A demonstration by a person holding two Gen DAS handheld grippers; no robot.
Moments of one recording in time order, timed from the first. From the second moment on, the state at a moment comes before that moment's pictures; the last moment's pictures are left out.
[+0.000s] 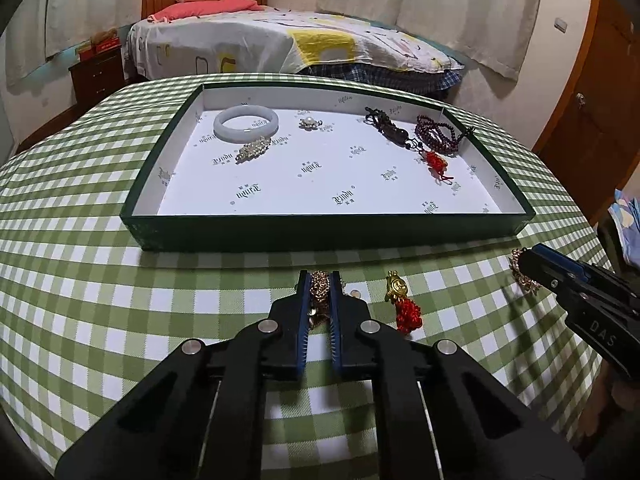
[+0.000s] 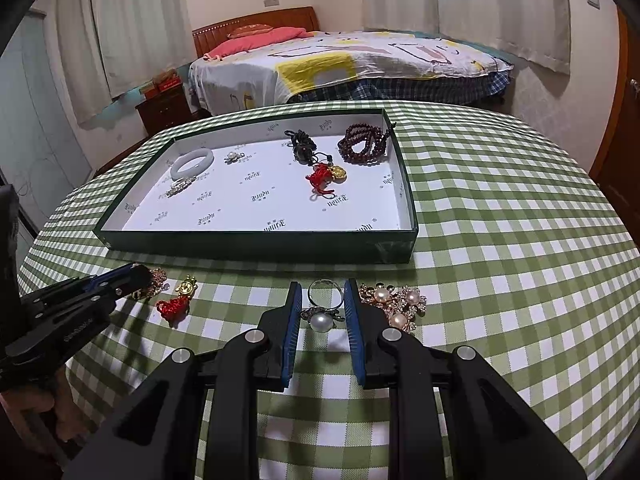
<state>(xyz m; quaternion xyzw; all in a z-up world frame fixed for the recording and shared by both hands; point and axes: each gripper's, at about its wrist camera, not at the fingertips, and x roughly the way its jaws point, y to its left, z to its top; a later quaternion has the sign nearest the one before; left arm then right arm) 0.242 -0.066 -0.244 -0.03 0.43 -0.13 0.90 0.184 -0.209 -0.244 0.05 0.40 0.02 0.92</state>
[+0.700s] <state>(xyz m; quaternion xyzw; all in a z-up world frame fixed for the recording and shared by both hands) 0.221 -0.046 -0.188 -0.04 0.37 -0.13 0.92 0.175 -0.204 -0.225 0.04 0.37 0.03 0.93</state>
